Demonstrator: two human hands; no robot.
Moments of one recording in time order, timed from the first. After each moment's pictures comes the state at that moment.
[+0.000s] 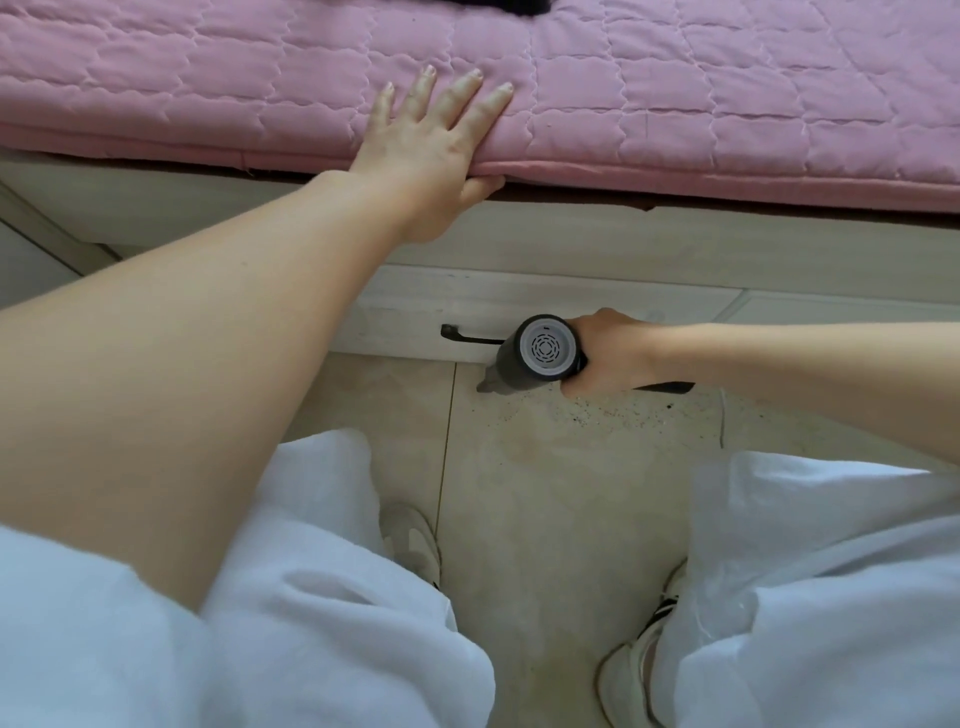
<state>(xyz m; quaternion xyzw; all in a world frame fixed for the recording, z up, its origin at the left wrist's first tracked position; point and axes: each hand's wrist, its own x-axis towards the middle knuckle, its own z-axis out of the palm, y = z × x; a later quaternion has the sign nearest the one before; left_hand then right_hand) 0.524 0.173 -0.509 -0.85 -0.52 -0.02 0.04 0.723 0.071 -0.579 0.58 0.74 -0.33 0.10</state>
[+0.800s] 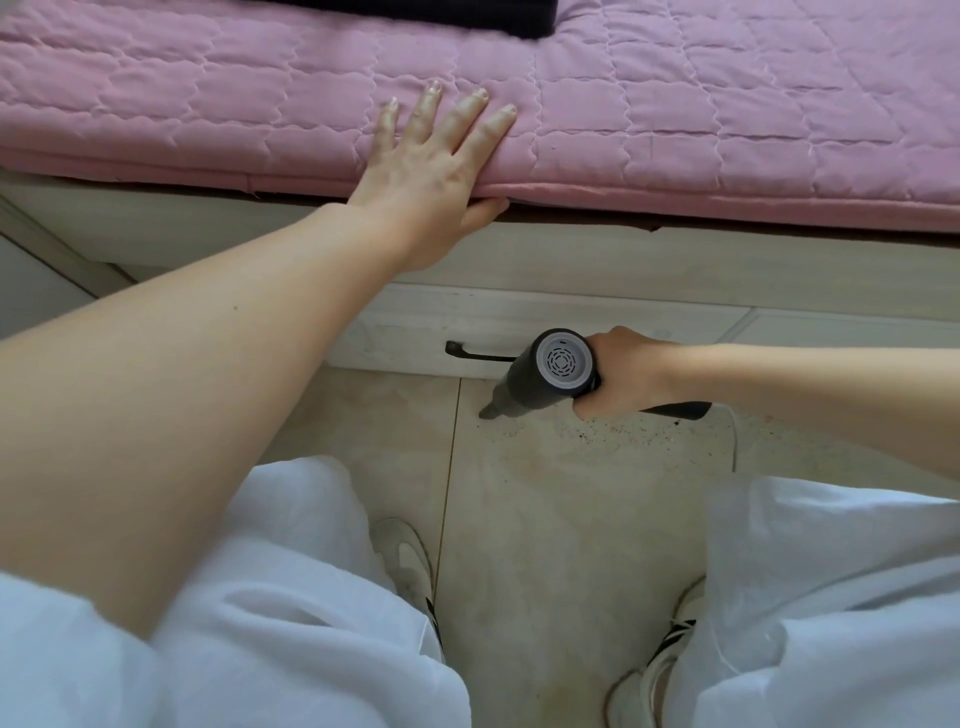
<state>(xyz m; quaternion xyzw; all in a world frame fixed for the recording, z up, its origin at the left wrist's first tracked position) 0.521 0.173 -0.512 -0.86 -0.51 -0.04 0.07 0.731 0.074 -0.581 0.58 0.74 -0.32 0.11</state>
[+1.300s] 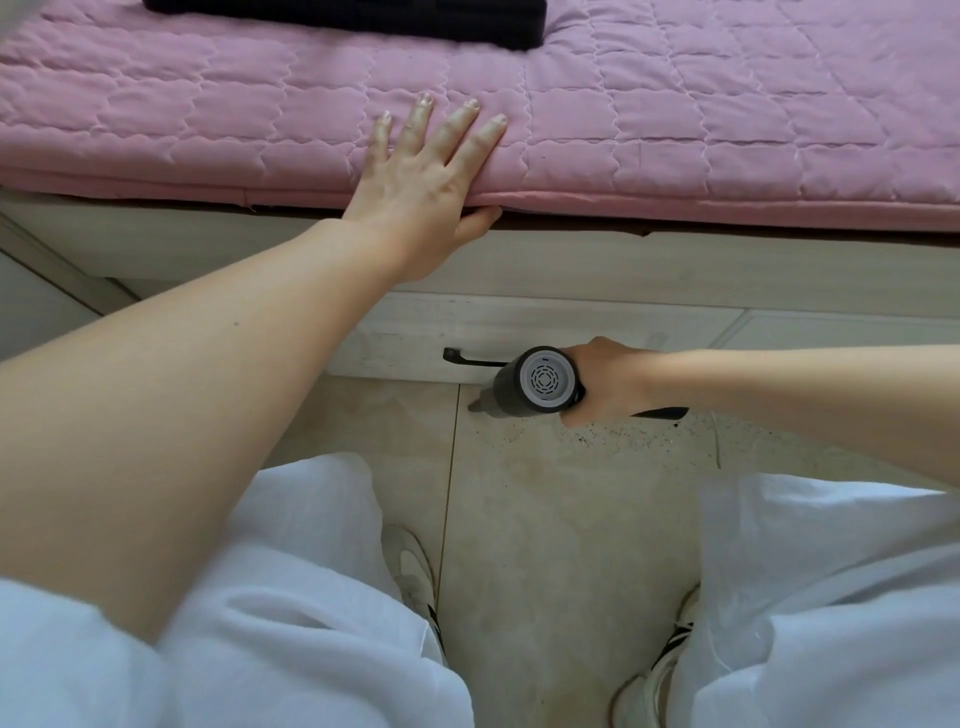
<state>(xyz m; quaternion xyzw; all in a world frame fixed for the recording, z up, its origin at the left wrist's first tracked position) 0.521 0.173 -0.514 -0.86 -0.50 -0.05 0.08 0.720 0.073 -0.584 0.56 0.75 -0.33 0.12</state>
